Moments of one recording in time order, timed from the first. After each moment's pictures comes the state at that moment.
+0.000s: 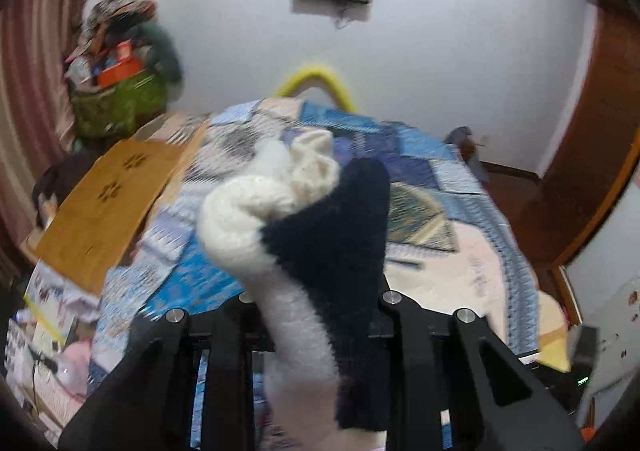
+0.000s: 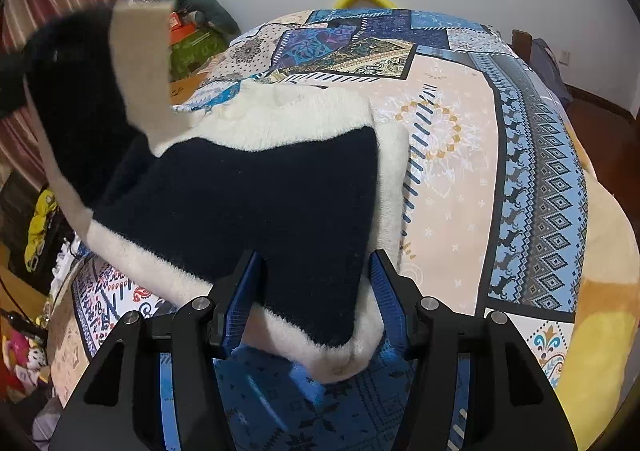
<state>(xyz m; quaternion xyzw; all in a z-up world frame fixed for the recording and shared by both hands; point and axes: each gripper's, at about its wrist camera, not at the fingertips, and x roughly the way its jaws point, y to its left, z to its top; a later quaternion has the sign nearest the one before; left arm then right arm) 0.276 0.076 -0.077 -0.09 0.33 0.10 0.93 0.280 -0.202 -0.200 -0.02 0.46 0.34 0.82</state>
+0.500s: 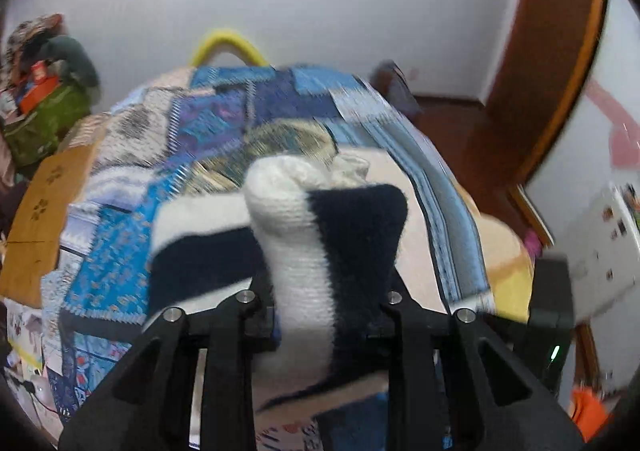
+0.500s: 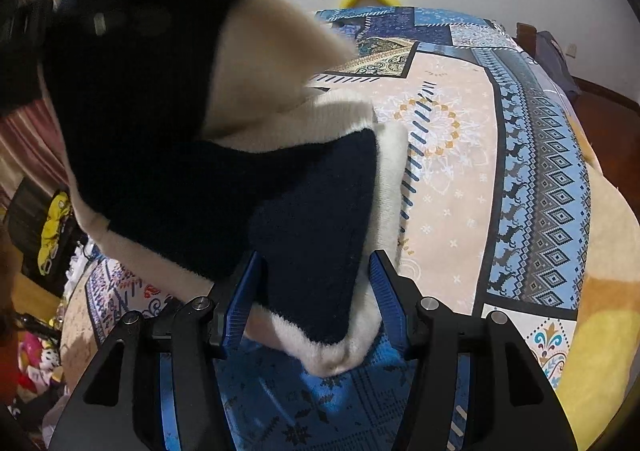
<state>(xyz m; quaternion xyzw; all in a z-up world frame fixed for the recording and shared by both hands) 0.302 -0.048 -0.127 -0.03 0.42 -0.03 0.91 0.283 -0.212 -0.198 0.00 0.46 0.35 0.81</state>
